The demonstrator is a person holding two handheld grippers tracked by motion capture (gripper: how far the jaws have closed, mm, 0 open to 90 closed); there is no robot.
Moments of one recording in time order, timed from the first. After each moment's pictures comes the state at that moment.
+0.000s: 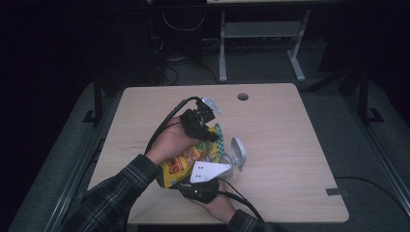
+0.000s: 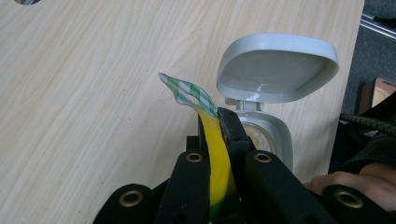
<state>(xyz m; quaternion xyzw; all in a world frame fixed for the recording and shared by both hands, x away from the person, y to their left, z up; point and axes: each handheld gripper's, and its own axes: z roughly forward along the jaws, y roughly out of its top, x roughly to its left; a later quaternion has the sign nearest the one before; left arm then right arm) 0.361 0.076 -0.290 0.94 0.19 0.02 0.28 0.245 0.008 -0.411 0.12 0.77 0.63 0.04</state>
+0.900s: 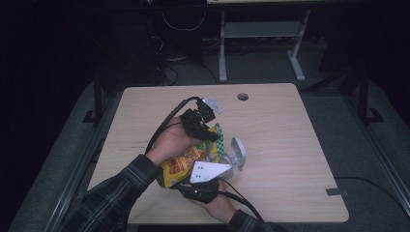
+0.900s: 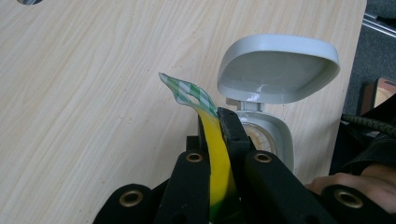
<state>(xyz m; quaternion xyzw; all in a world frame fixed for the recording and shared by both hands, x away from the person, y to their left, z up) 0.361 0.075 -0.289 0.94 0.19 0.02 0.28 0.245 0.009 -0.411 0.12 0.77 0.63 0.04</state>
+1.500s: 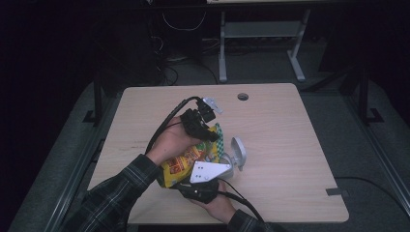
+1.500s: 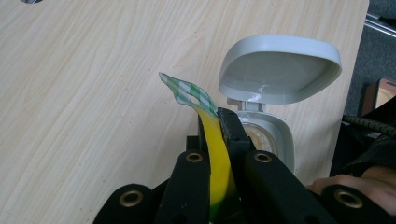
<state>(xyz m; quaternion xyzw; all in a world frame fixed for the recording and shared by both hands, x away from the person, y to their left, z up) 0.361 0.075 -0.289 0.94 0.19 0.02 0.28 0.244 0.009 -0.410 0.12 0.77 0.63 0.04</state>
